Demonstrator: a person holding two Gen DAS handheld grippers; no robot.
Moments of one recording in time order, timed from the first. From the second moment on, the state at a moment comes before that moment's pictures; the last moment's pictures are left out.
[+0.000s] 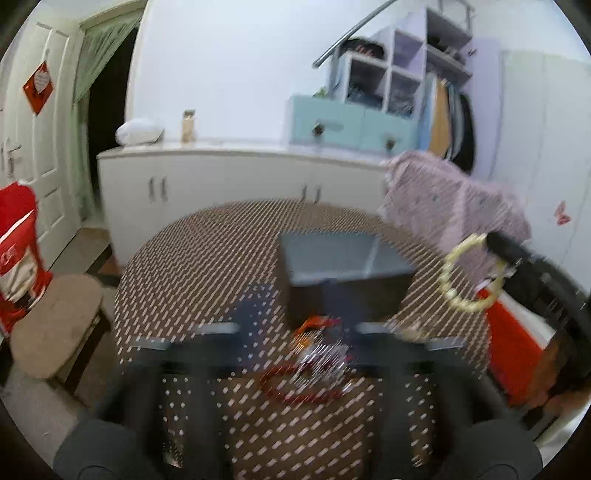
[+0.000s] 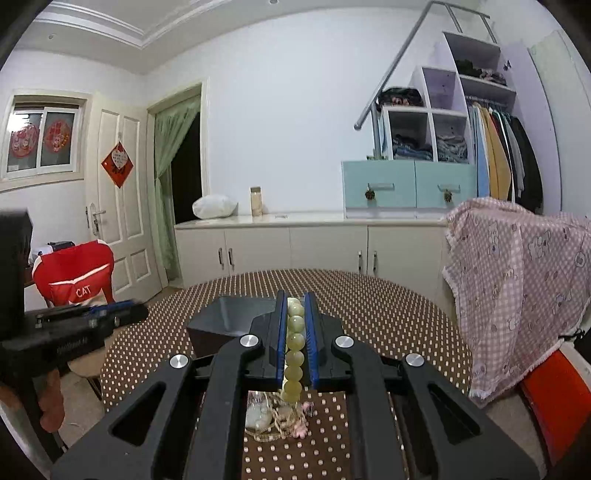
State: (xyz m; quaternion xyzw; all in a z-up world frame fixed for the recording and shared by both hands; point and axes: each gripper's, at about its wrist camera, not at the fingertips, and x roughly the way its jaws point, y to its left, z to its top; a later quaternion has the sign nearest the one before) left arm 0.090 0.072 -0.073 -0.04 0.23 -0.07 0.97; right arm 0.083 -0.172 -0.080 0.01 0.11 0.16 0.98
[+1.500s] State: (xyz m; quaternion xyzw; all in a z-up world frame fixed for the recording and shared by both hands) left arm 0.129 0.055 -0.022 -0.04 0.20 -0.11 0.97; right arm 0.095 -0.167 -0.060 0.00 0.08 0.16 0.98
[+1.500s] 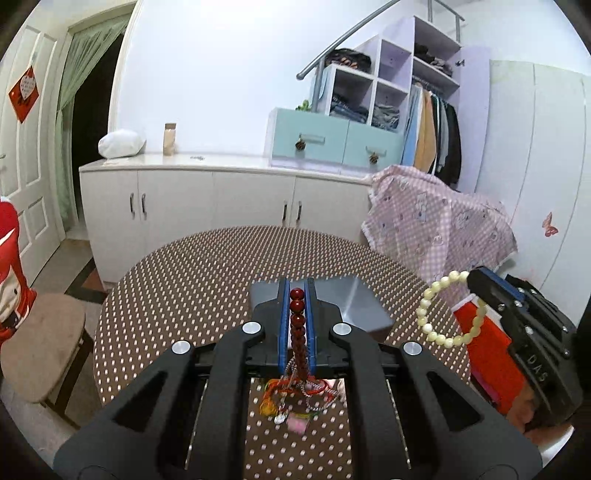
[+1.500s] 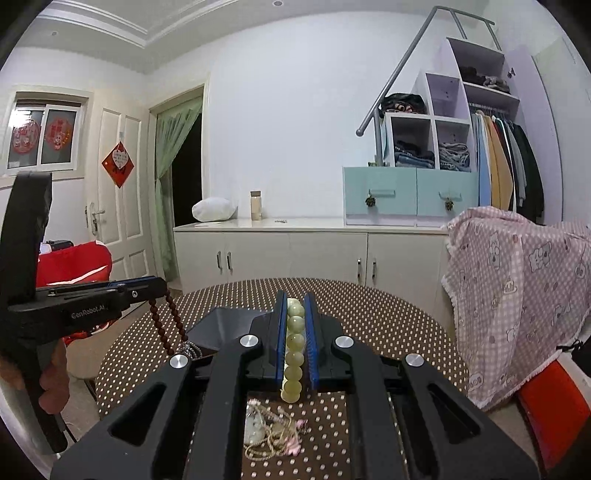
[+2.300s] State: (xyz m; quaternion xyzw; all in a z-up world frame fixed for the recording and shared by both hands) left arm 0.132 0.047 0.037 -0.05 0.12 -0.14 0.98; right arm 0.121 -0.149 -0.031 -0.02 0.06 0.19 0.98
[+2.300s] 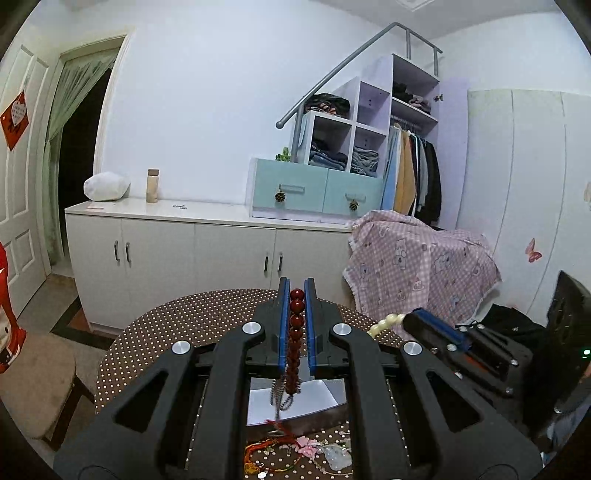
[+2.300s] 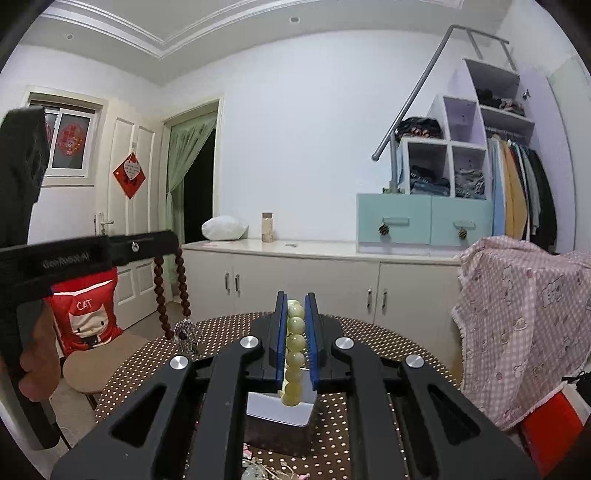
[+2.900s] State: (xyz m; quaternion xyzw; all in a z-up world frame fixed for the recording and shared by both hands) left arm 0.157 0.056 0.007 -0.07 0.18 -0.14 0.97; right arm 0.172 -0.127 -0.083 -0.03 0.18 0.21 0.96
